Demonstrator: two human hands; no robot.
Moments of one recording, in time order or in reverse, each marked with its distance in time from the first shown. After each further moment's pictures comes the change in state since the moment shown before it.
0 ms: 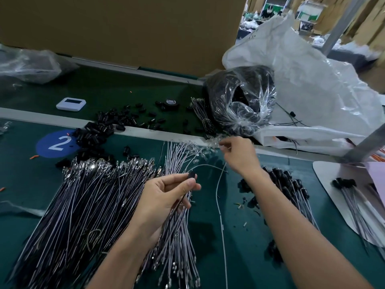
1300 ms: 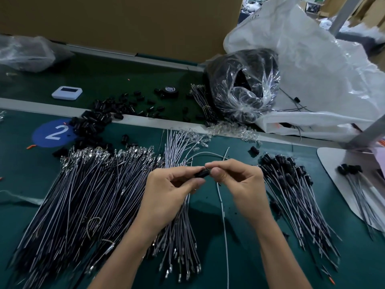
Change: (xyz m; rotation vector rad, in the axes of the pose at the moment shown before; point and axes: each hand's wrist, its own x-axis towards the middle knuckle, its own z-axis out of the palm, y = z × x) left_hand 0.000 -0.010 0.010 0.366 0.019 0.357; right_hand -0.116 -0.013 0.006 0.996 0.024 -0.245
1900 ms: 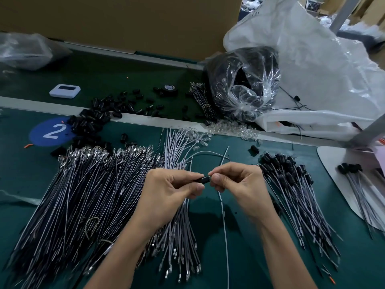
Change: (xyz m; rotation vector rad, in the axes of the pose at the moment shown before) left_hand 0.001 -0.004 -0.006 0.017 -0.082 0.006; right_hand 0.002 0.005 -0.006 0.084 -0.058 0.179
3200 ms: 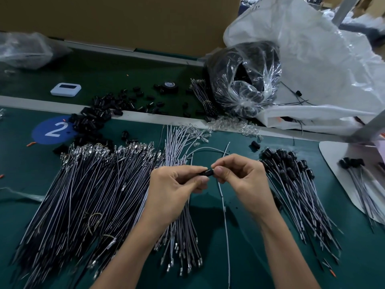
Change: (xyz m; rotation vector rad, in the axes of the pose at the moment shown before) left_hand -0.002 -0.003 0.015 -0.067 0.079 -0.016; right_hand -0.002 -0.004 0.000 -0.072 0.043 -0.072
